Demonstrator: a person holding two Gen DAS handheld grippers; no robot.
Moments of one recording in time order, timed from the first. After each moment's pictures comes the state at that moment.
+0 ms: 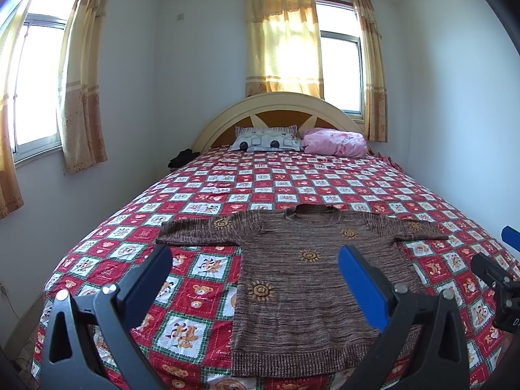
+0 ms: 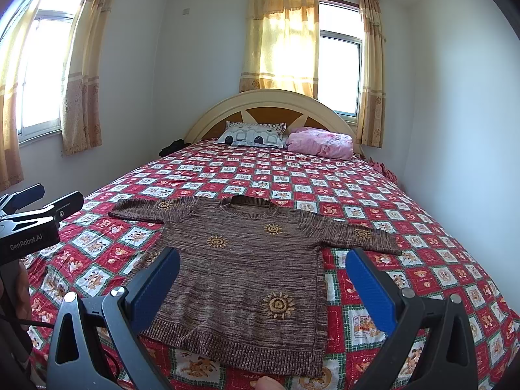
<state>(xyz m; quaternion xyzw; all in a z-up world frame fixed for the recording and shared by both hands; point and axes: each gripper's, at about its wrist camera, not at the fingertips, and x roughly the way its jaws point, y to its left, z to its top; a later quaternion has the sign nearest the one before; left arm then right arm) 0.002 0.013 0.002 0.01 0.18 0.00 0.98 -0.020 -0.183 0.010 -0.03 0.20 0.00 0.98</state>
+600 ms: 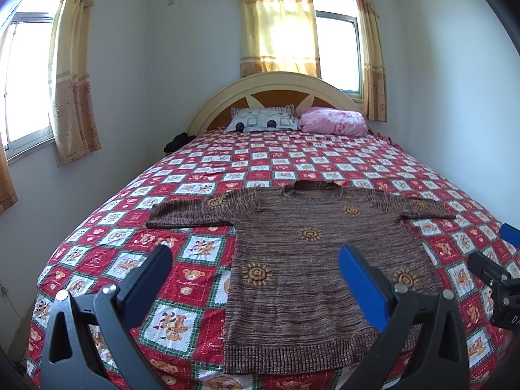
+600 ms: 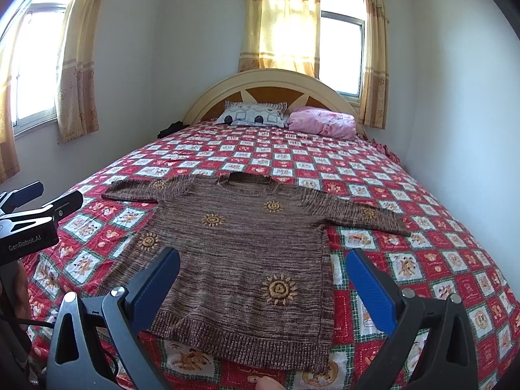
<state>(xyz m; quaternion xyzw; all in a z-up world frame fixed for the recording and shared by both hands) 0.033 0.009 -0.040 0.02 0.22 0.00 0.97 0.011 -0.191 -0.031 -0.02 0.25 0.00 0.97</state>
